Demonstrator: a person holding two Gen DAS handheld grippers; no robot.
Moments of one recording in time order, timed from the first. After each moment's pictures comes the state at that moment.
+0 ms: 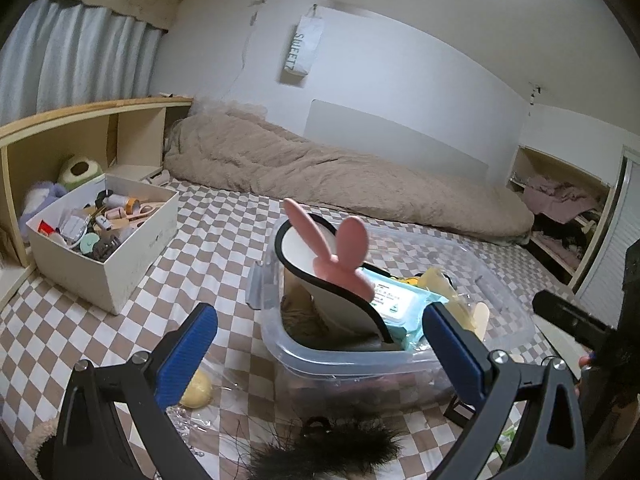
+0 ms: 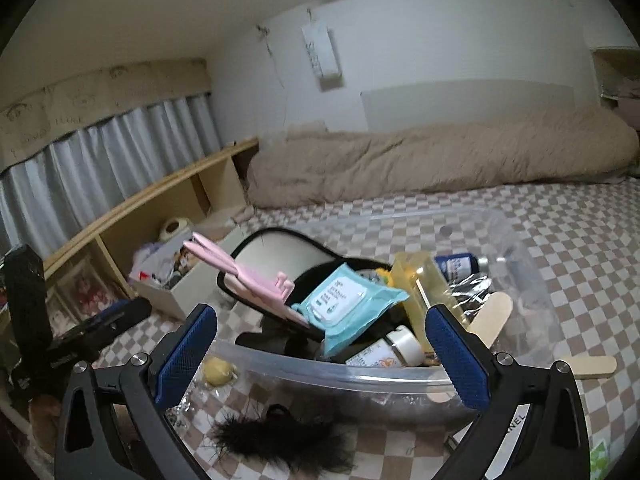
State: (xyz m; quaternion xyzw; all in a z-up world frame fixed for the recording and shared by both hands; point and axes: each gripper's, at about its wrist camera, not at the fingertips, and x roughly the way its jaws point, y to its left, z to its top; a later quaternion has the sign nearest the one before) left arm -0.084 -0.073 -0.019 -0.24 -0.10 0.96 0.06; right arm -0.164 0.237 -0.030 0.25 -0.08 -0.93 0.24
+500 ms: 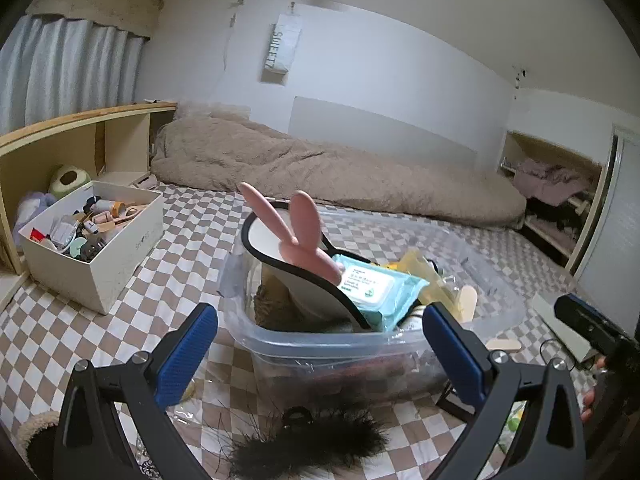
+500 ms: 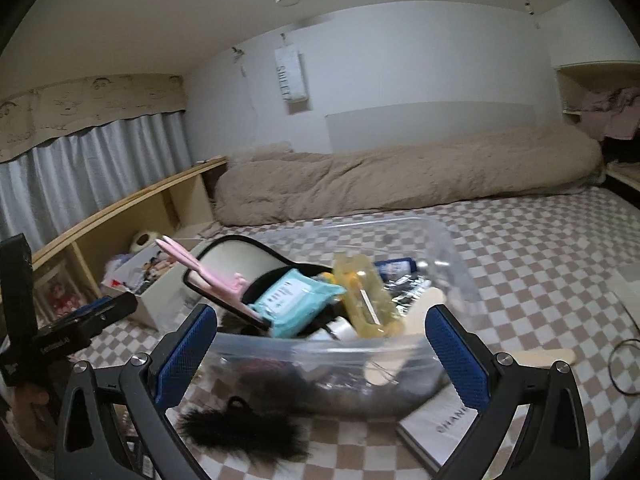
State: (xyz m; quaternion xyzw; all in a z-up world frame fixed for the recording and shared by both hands) left arm -0.076 -0.036 -0.028 -0.24 -0.07 0.97 0.07; right arm -0.126 0.283 -0.040 0.22 -0.07 -0.96 0.17
